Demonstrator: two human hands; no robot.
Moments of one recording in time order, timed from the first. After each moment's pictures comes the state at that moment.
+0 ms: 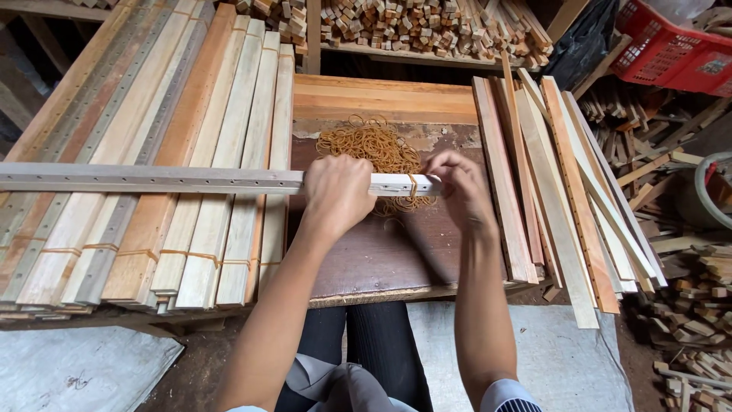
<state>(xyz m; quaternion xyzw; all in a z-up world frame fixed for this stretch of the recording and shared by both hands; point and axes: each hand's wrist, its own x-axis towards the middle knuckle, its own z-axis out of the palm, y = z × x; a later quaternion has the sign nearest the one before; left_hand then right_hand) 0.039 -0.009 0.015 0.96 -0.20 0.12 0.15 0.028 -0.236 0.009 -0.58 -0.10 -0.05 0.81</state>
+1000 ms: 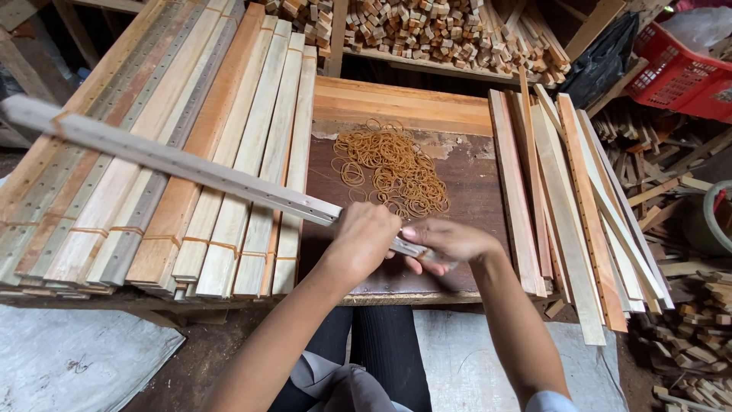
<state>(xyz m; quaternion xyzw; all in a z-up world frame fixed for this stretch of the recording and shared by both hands) -0.016 -0.016 0.000 0.95 -0.31 0.03 0.06 -0.001 -0.217 0.014 -0.65 -0.25 0.47 0.53</state>
